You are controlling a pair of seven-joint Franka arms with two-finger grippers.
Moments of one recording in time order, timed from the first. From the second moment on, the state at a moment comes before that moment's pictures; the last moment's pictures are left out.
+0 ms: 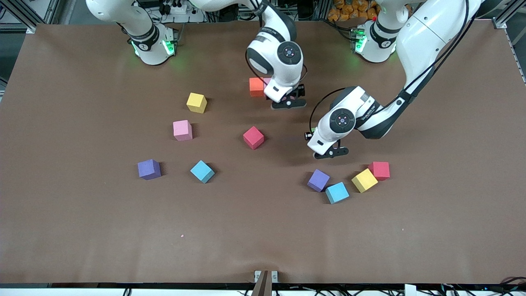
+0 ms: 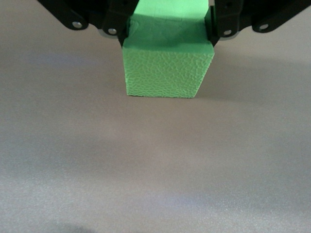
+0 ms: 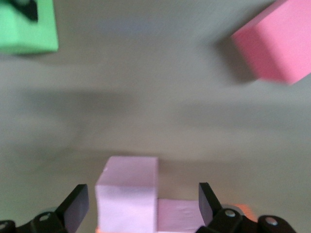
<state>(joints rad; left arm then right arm) 0.12 0.62 -0.71 -1.98 0.33 2.23 -0.92 1.08 0.62 -0.10 -1.57 0.21 2.11 0.78</state>
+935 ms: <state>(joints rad) -0.08 0.62 -0.72 -1.94 0.33 2.23 -1.05 0.74 0.54 -0.12 -1.56 0.17 2.01 0.44</state>
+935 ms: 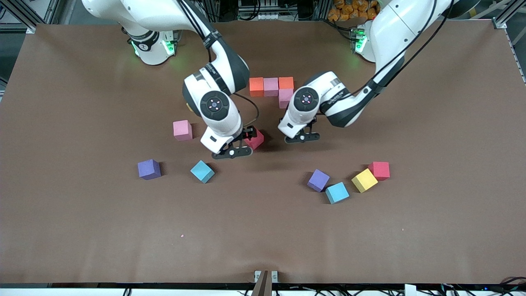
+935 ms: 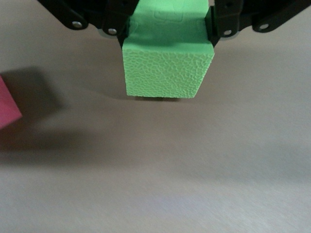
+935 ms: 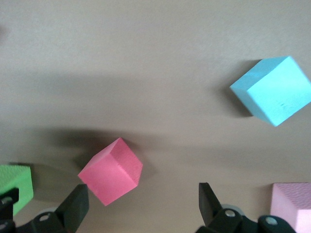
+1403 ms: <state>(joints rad) -0.11 0.63 -0.72 -1.94 0.33 2.24 -1.07 0.68 0.54 -0.13 -1.56 0.13 1.99 0.37</state>
